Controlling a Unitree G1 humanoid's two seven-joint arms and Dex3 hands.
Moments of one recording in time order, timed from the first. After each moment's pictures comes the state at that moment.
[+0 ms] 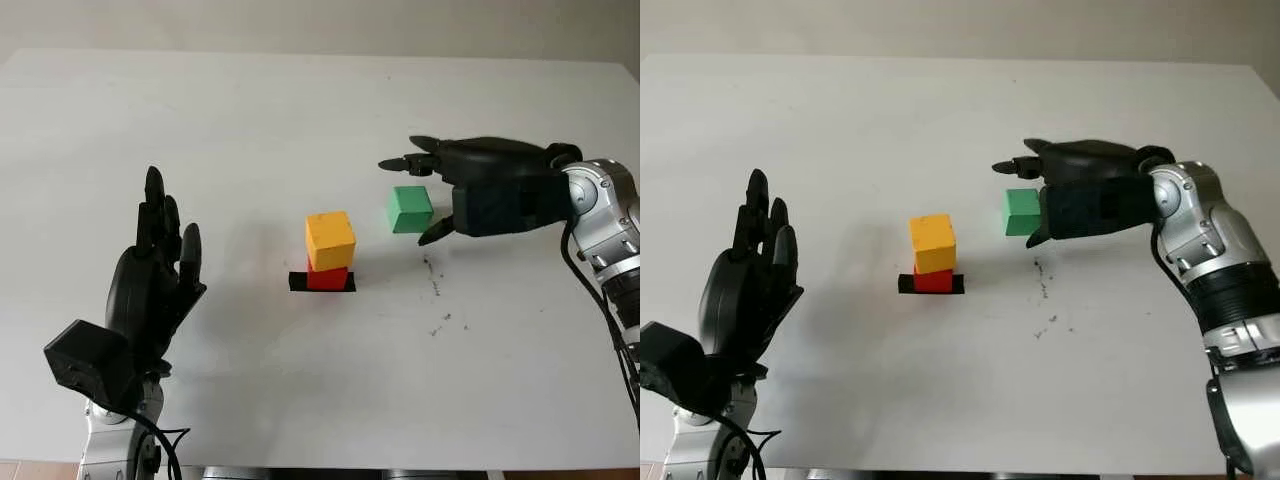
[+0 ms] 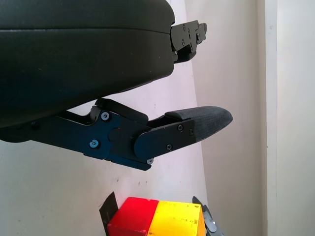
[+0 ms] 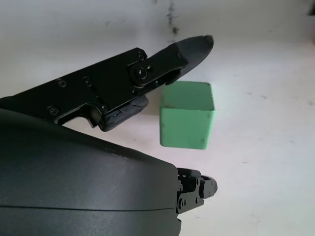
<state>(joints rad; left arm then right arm) 0.05 0.12 0.15 -0.17 -0.10 -0.11 -0.10 -0.82 -0.74 0.29 0.42 -0.46 -0.13 0.67</state>
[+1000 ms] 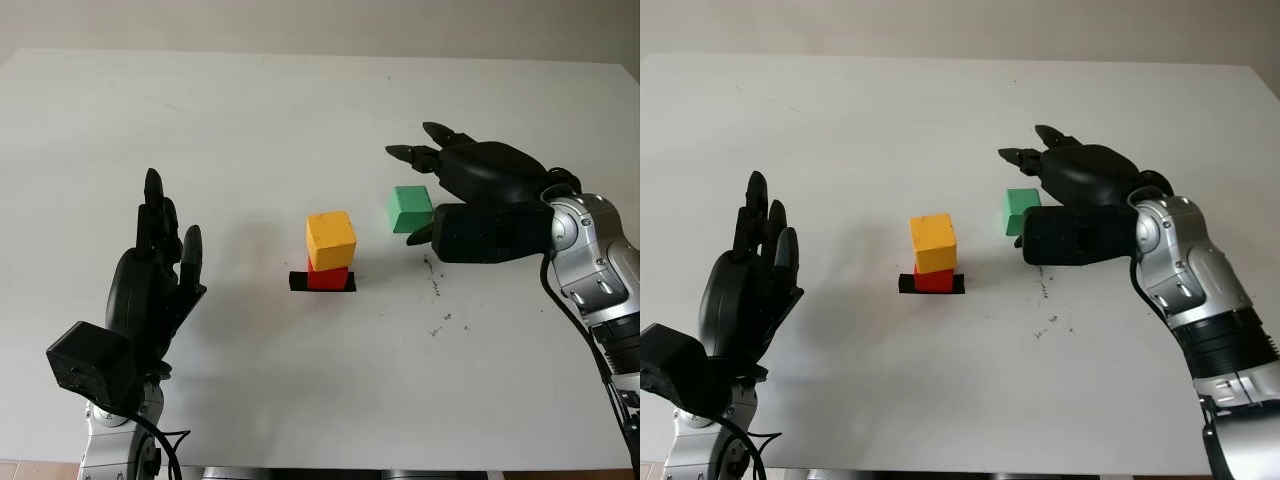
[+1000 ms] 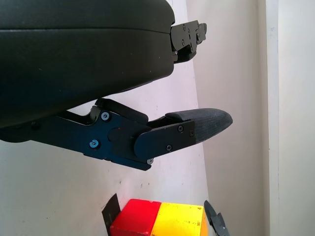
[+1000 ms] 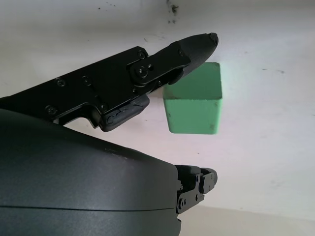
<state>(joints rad) 0.05 0.12 0.15 -0.17 -0.09 -0.12 -0.10 -0.66 -0.71 0.28 0.23 -0.67 -0.01 0.42</state>
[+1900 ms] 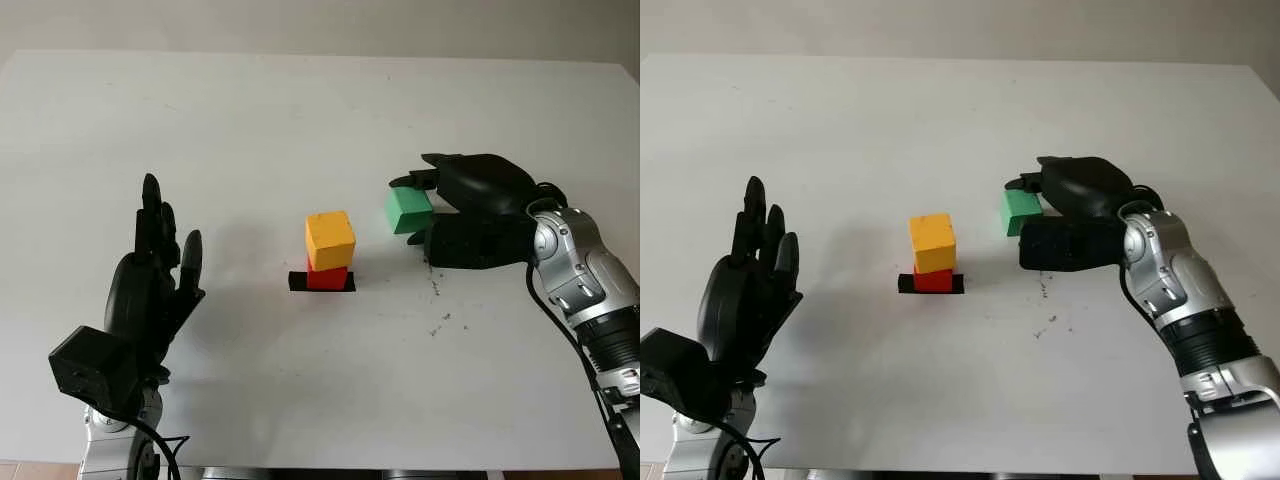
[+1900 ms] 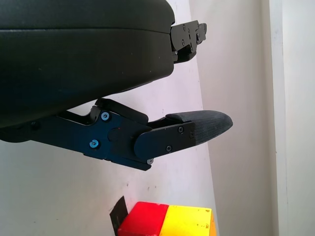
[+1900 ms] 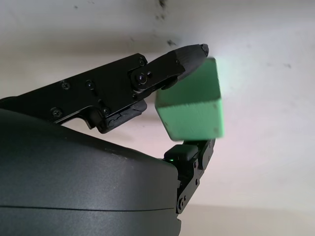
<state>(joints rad) 0.08 0.12 0.15 -0.18 -0.07 -0.12 -0.08 -0.67 -0.65 0.28 0.37 -0.66 -0.07 0.26</state>
